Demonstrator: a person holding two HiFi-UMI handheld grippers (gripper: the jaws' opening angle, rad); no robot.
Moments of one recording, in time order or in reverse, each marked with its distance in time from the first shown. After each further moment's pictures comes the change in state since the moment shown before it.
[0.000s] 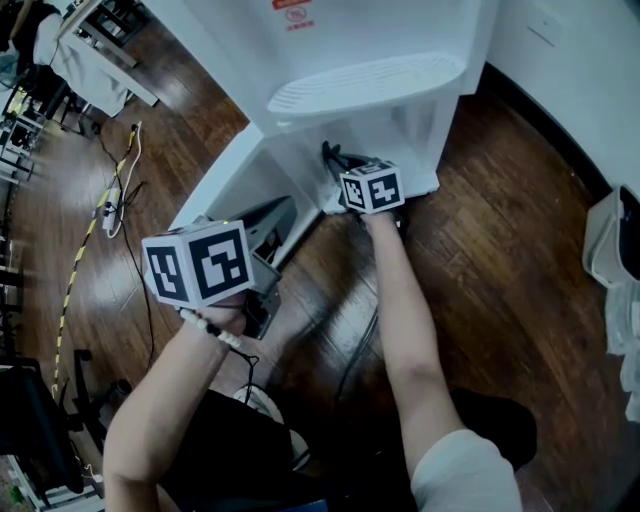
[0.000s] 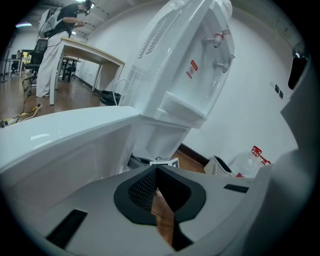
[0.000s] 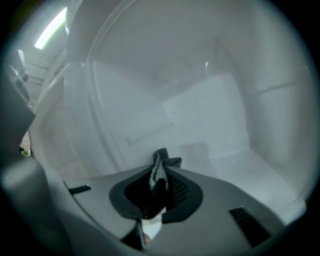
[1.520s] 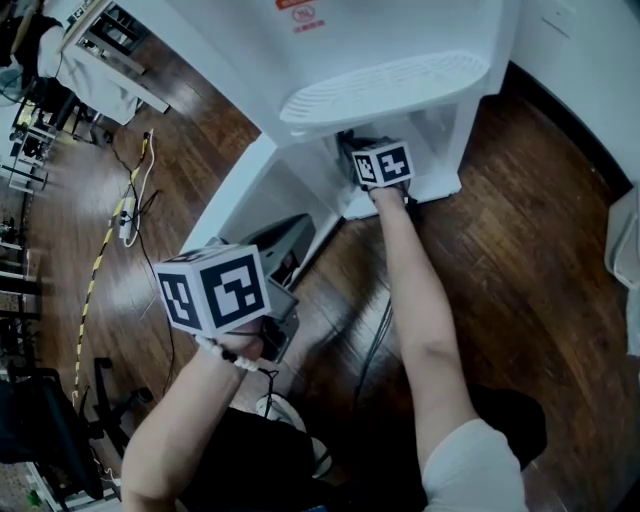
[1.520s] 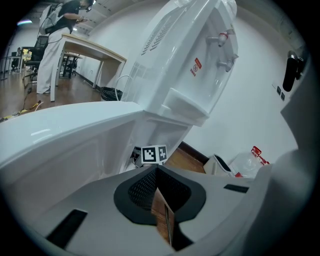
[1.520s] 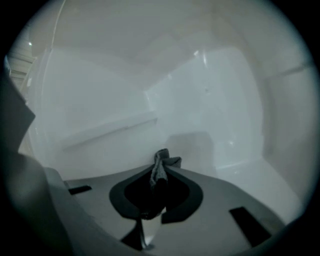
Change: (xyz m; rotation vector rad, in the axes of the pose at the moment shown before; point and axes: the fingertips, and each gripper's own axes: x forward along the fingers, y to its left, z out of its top) left arm 0.000 0.004 -0.008 -0.022 0.034 -0.002; right arm 0.054 -0.041 0.013 0.003 0.037 -0.024
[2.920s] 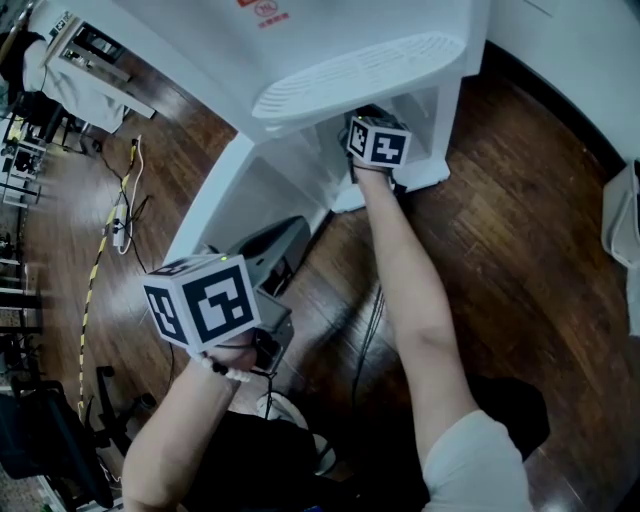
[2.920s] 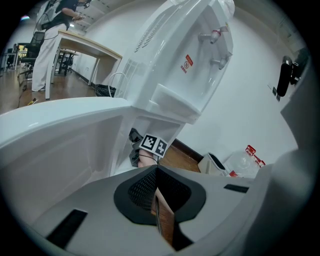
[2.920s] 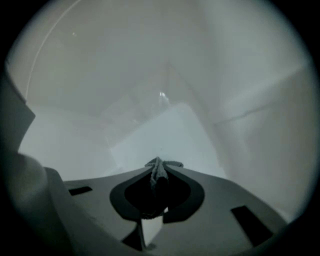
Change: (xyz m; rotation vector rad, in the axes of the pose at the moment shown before) left arm -0.002 -0.022 -0.009 0.004 0.021 -0.049; right arm -0.047 -0.056 0.073 0.250 -0.402 -0.255
